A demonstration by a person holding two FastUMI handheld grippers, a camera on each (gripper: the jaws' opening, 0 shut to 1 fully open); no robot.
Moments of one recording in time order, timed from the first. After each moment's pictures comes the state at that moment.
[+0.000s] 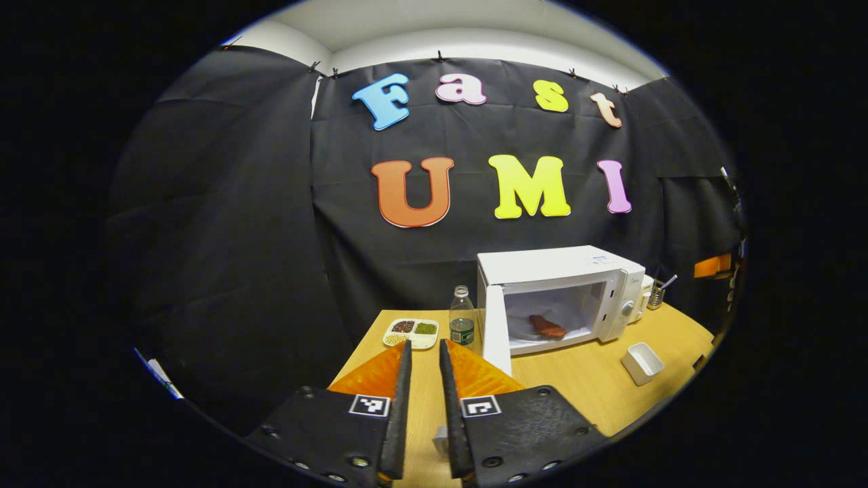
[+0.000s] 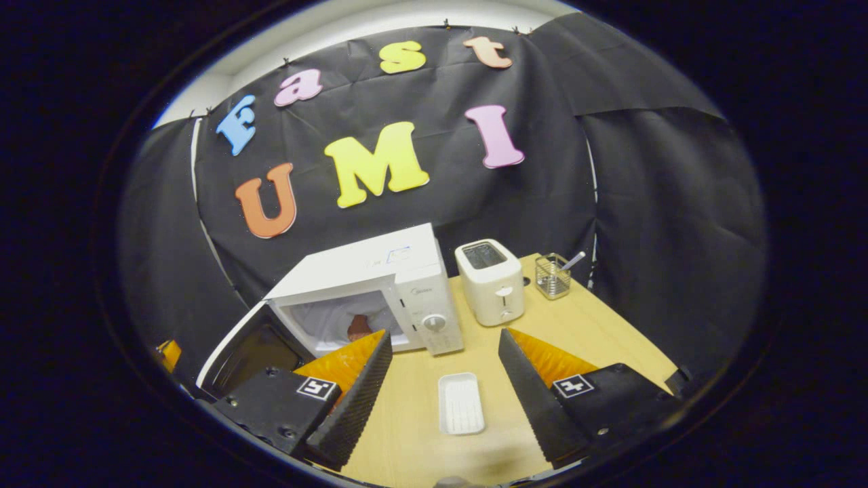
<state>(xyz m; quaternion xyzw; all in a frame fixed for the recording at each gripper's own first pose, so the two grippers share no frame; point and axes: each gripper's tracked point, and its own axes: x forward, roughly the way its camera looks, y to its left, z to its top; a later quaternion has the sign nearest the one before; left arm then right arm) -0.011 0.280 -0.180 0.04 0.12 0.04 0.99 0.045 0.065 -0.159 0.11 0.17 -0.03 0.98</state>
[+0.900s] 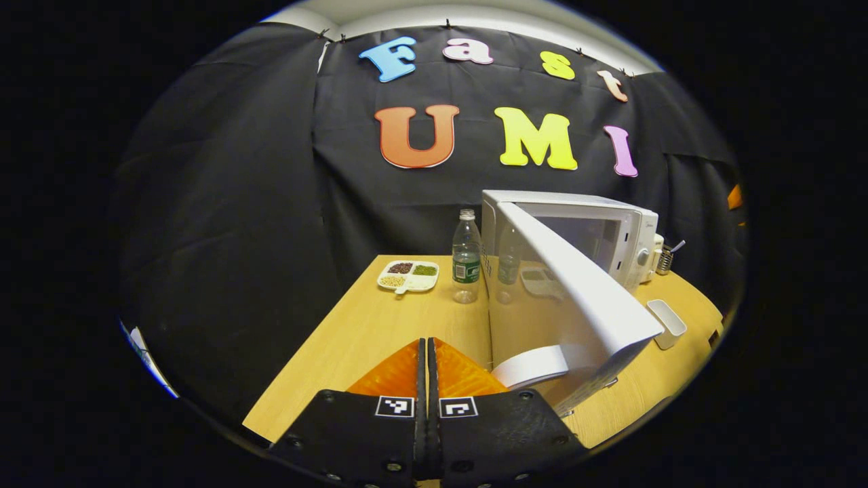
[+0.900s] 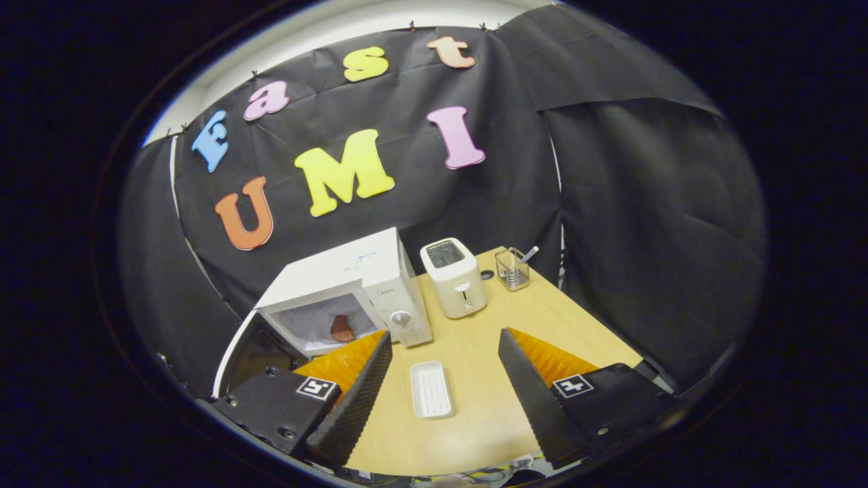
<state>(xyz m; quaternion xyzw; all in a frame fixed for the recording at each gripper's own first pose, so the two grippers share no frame) -0.023 0.270 -0.311 0.02 0.19 0.02 0.98 0.000 0.024 -0.141 0.14 0.20 -0.07 0.97</state>
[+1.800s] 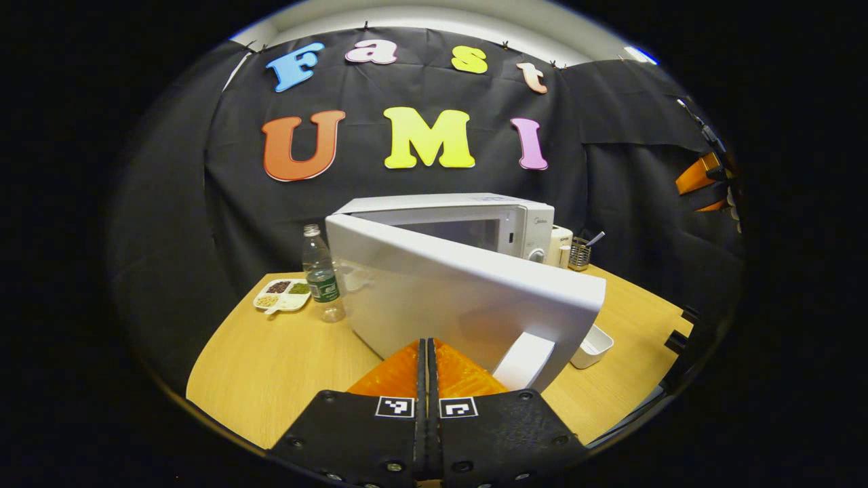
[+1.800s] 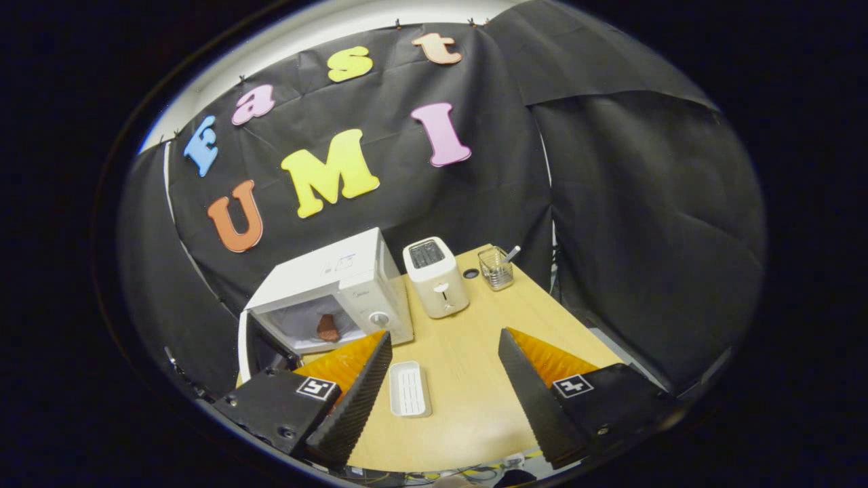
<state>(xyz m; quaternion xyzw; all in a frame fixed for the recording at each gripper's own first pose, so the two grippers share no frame) 0.014 0.053 -0.305 0.03 0.18 -0.16 0.97 -0.008 -0.032 -0.138 0.15 0.22 -0.08 0.96</state>
